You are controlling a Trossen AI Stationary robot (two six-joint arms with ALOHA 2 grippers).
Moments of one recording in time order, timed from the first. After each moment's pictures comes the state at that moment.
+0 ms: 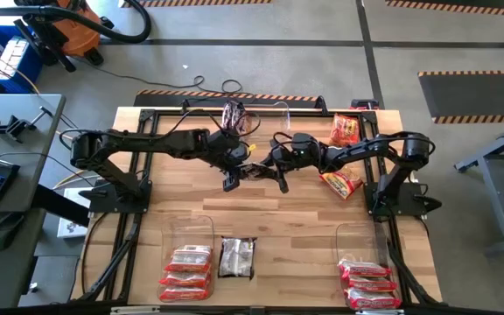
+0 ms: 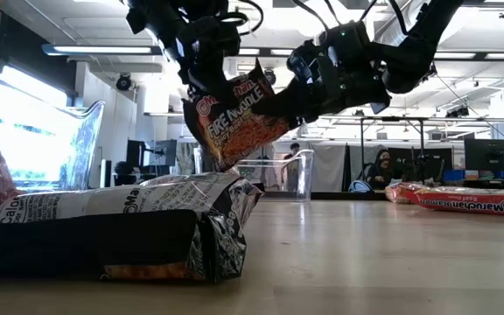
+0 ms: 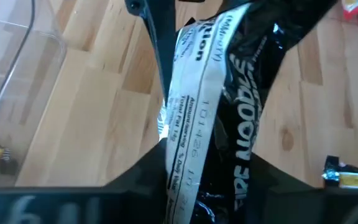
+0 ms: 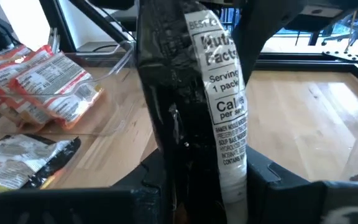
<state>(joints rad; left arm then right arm) 0.20 1.55 1.12 -0.45 0.15 -0.04 -0.27 1.70 0.74 0.71 -0.46 -0.08</state>
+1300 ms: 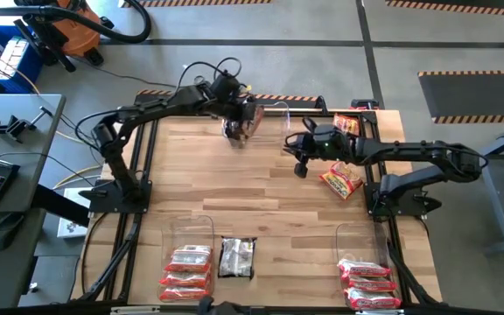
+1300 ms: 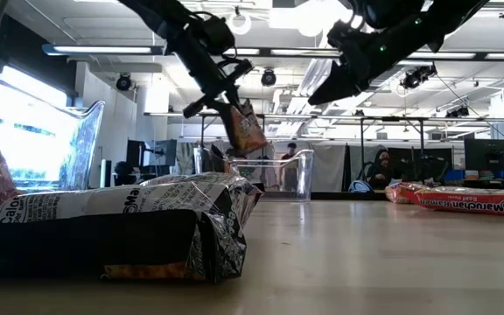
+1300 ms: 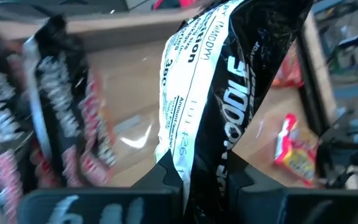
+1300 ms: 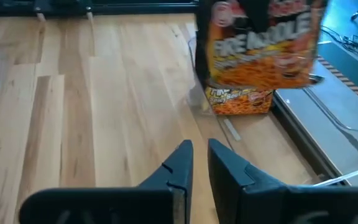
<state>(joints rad) 0.59 1.77 1.47 -0.53 0.14 -0.75 -0.28 1.22 0.74 -0.01 0.06 -0.11</state>
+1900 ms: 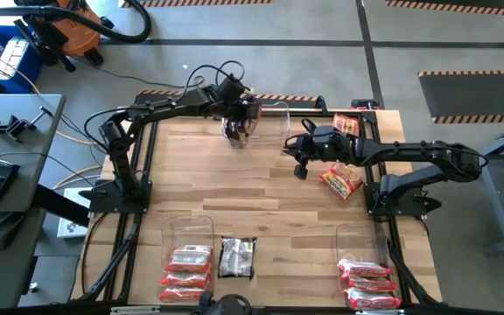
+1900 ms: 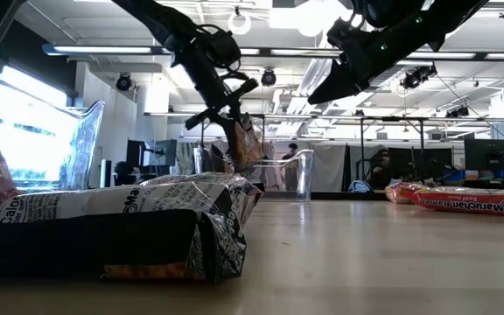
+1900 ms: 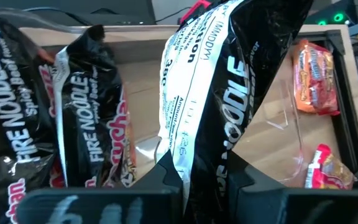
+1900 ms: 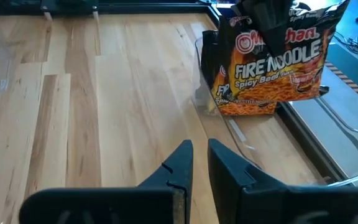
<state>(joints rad) 0.59 1.84 1.47 -0.49 0.03 -0.82 -0.27 1.22 0.74 -0.01 0.07 -0.11</state>
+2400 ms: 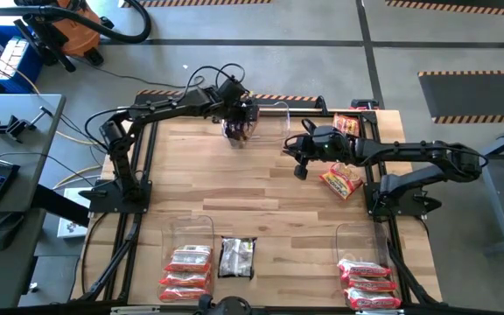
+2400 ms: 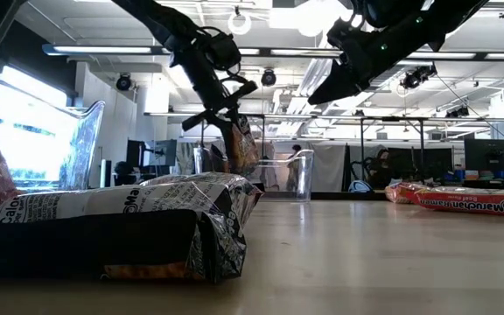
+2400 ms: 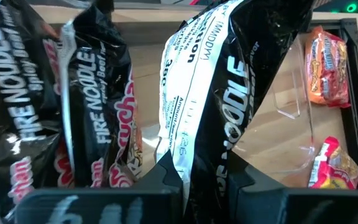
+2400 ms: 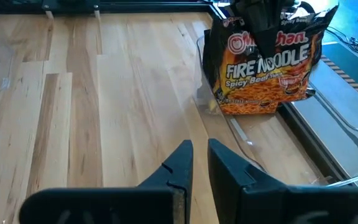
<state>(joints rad) 0.59 1.85 1.47 -0.53 0.05 -0.84 -0.27 1.22 0.74 -0.02 0.06 -0.11</state>
